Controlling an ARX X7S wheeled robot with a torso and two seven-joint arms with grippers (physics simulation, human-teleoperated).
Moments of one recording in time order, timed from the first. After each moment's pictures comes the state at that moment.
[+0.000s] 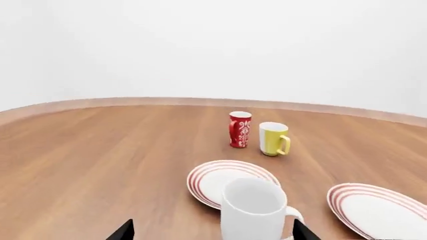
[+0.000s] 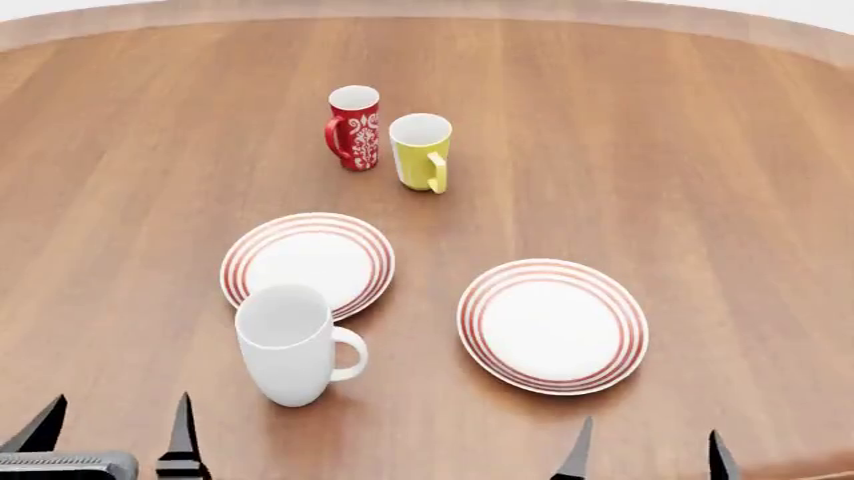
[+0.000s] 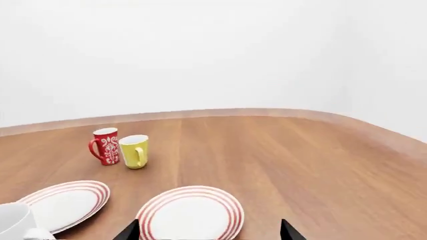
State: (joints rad) left arm -0.06 -0.05 0.03 0.21 -0.09 -0.22 -0.08; right arm -0.01 0.08 0.07 -0.27 0.13 0.17 0.09
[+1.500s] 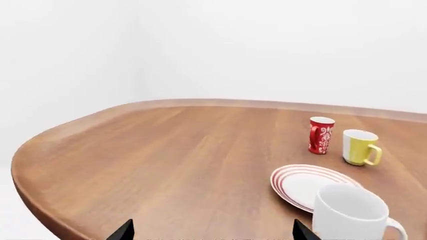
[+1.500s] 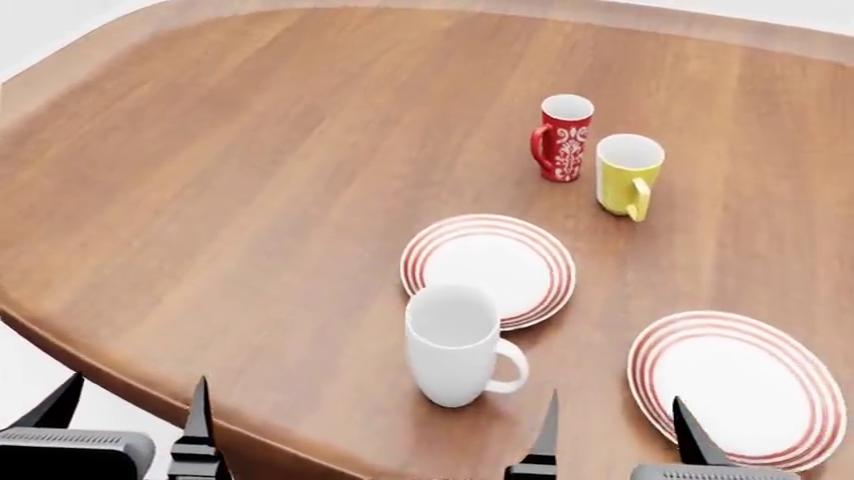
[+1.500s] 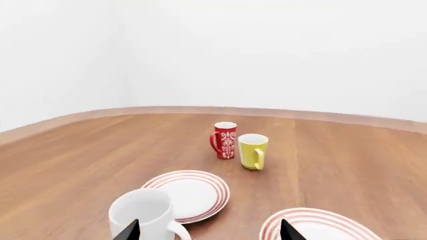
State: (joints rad) left arm -0.11 -0.14 0.13 0.26 -0.16 -0.30 -0.15; right arm 0.05 0.18 -0.02 -0.29 0.21 0.26 0.09
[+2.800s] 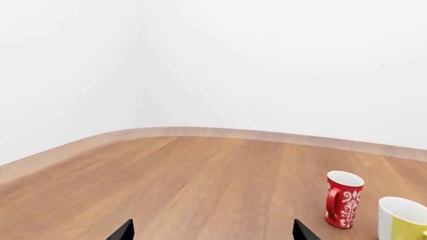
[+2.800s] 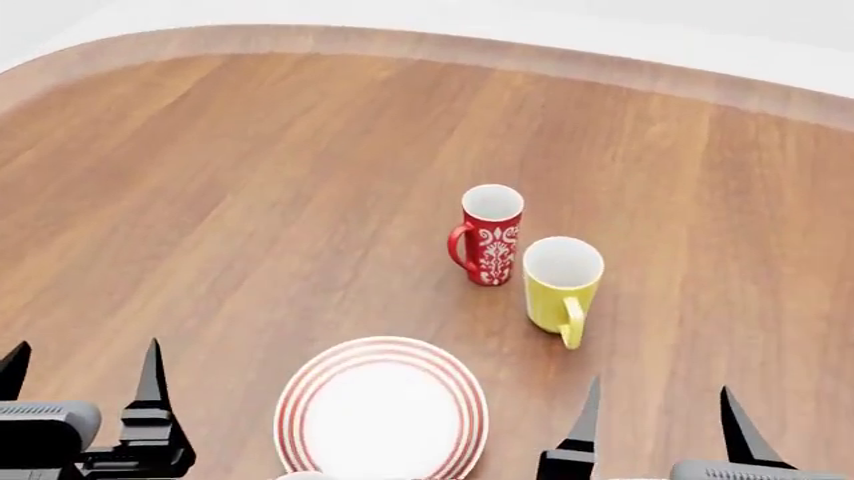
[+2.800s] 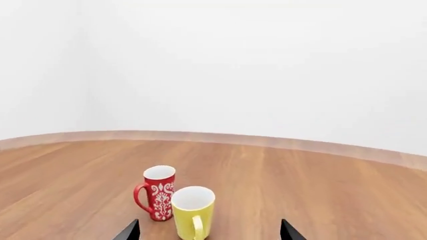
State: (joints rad) left arm -0.15 -0.20 0.10 0.28 -0.23 -0.28 -0.20; right arm 0.05 0.23 -0.01 -0.33 0.24 0.24 0.17
